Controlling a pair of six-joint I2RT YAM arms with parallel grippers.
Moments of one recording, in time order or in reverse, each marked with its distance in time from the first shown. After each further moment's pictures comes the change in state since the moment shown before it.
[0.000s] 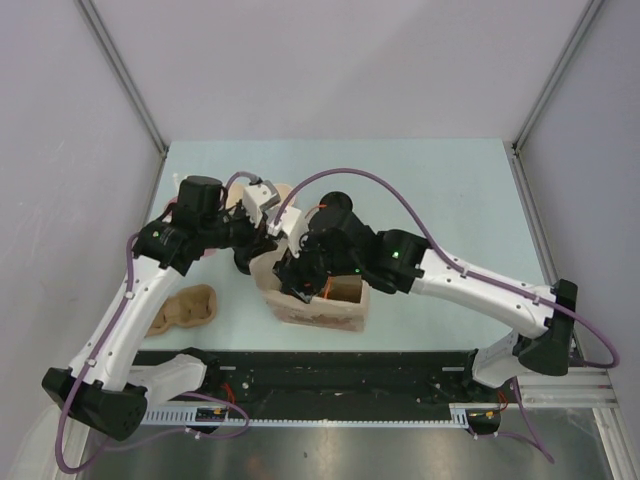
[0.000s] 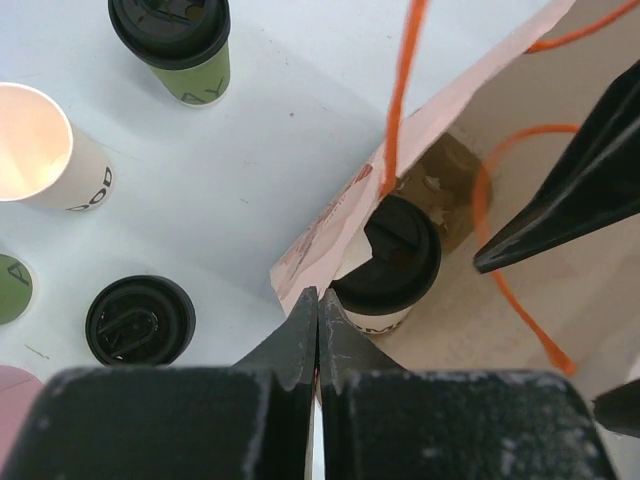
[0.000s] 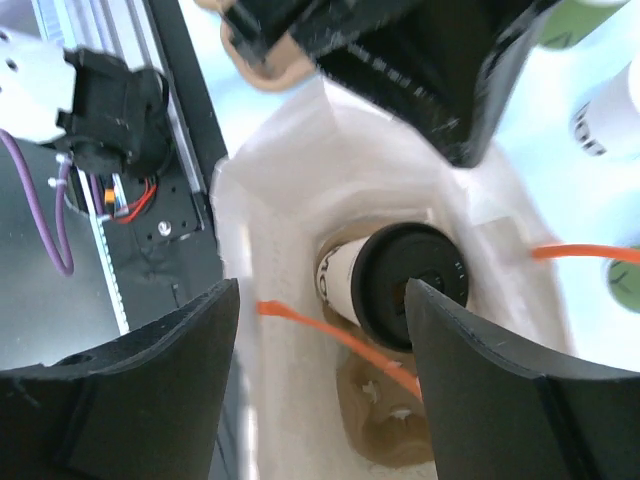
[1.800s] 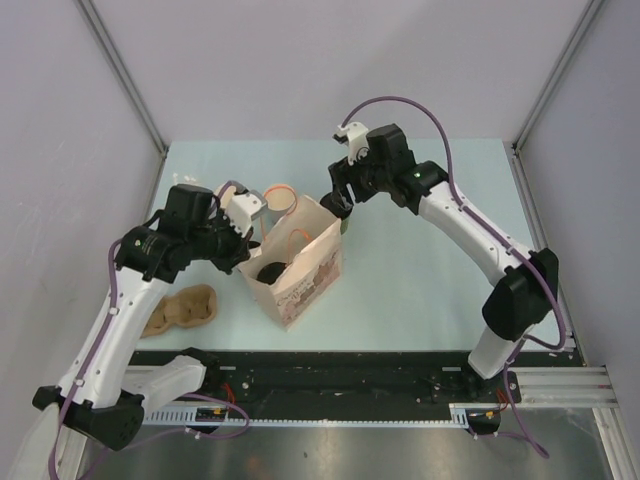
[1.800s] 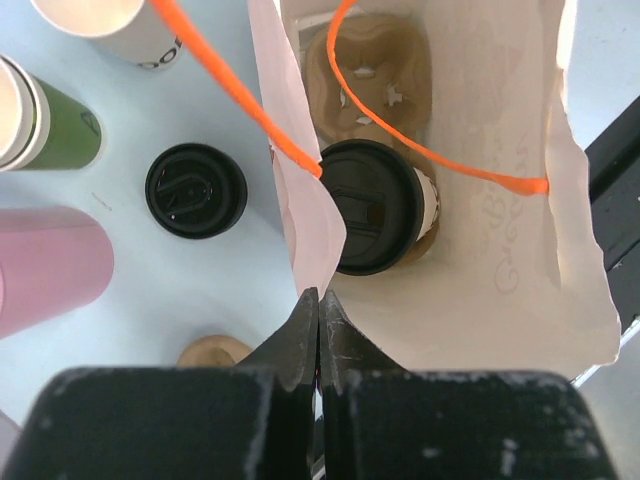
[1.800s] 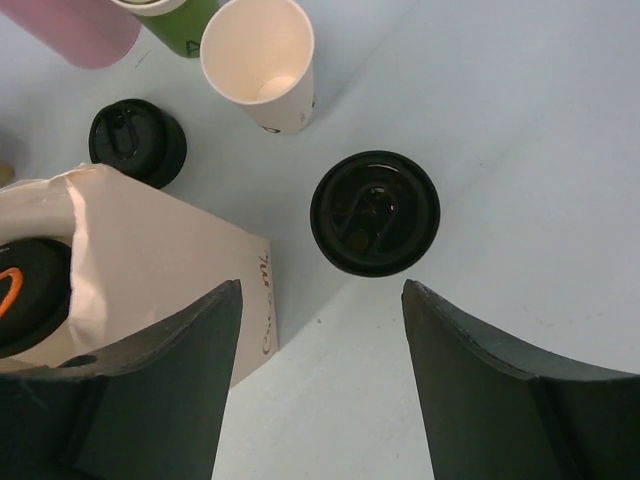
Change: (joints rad) left arm -0.002 -0.056 0.072 -0.241 -0.258 0.017; right arm -0.570 0.161 0.115 0.061 -0.072 -0.031
